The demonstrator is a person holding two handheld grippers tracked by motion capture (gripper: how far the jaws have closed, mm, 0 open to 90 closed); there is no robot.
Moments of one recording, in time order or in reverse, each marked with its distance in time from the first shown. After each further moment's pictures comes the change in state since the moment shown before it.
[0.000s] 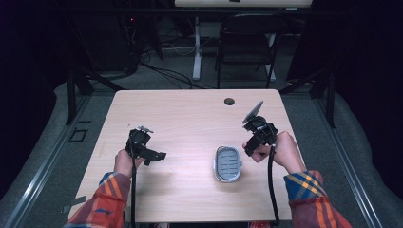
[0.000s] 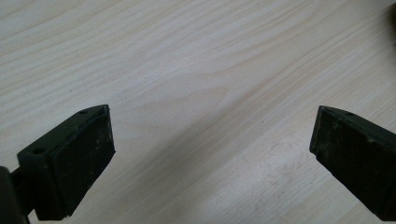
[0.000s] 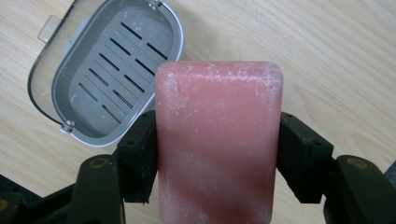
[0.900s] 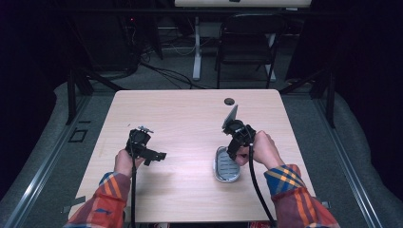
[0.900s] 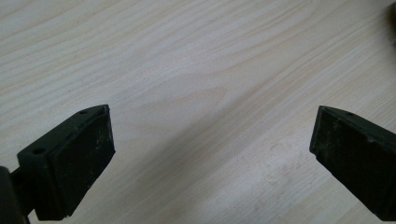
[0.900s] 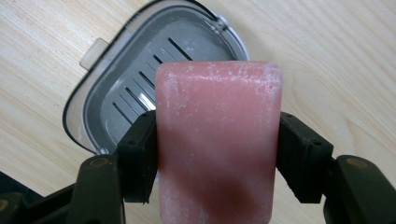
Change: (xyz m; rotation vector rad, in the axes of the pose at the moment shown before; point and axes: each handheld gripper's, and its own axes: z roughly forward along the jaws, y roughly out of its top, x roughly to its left) left arm 0.000 0.000 0.000 -0.002 -0.001 0.002; right arm 0.038 0.038 0.032 0.131 0.014 -0.116
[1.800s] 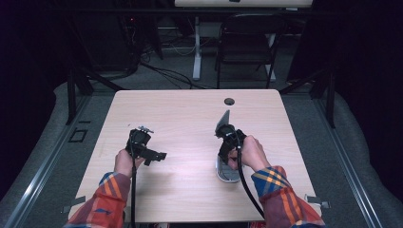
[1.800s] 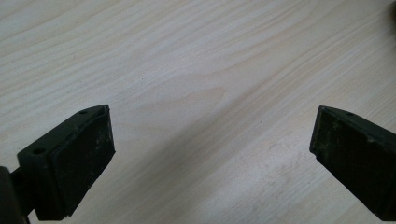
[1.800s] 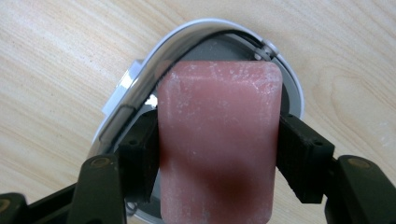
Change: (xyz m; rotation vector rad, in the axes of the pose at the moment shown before) left arm -0.001 0.000 0.000 -0.002 -0.003 0.002; right arm 0.013 0.017 0.029 0.057 0.009 0.095
